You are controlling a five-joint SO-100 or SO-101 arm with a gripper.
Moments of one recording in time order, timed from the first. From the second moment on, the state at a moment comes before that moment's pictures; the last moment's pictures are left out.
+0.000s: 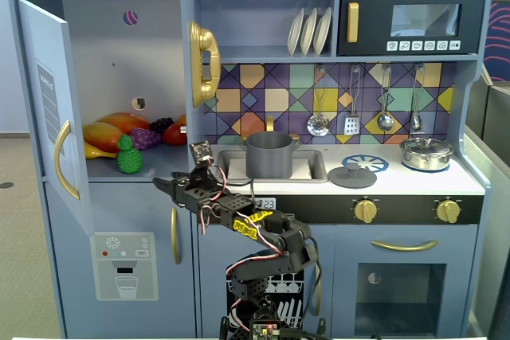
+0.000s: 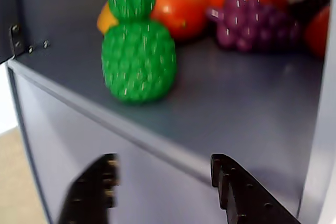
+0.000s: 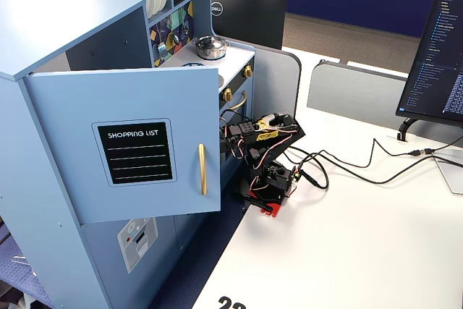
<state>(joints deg) -44.1 146.5 146.3 -8.4 -92.5</state>
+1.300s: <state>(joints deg) -45.5 92.3 97.5 -13.6 -89.5</state>
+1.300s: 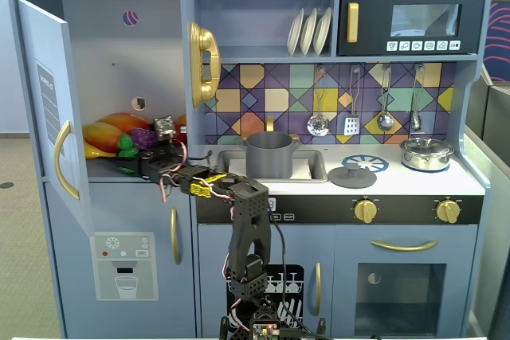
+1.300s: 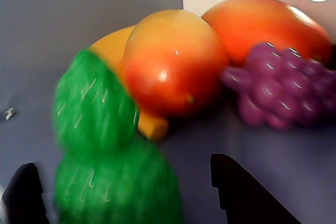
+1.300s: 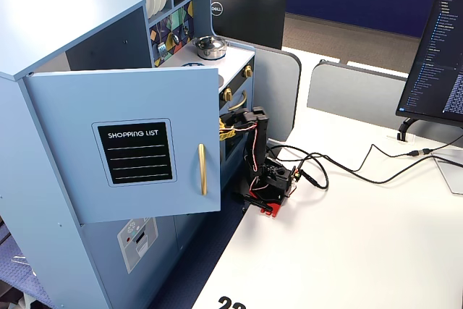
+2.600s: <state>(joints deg) -8.3 165.8 129.6 3.3 -92.2</state>
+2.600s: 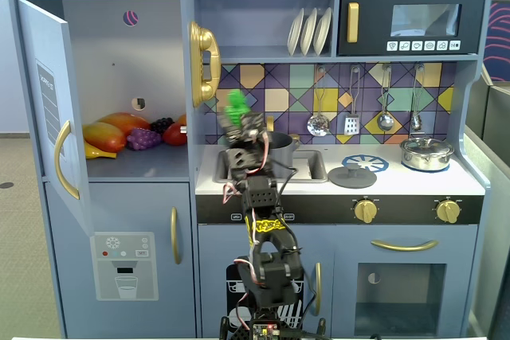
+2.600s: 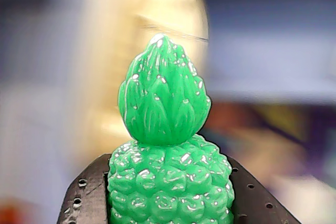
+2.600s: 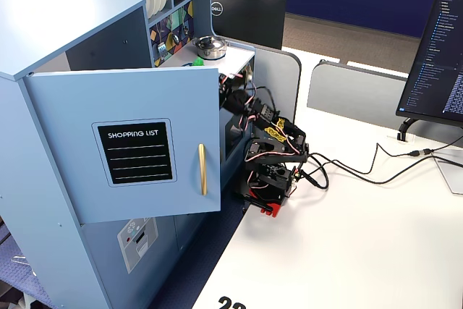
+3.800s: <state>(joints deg) 2.1 124.2 100.5 16.0 -90.4</state>
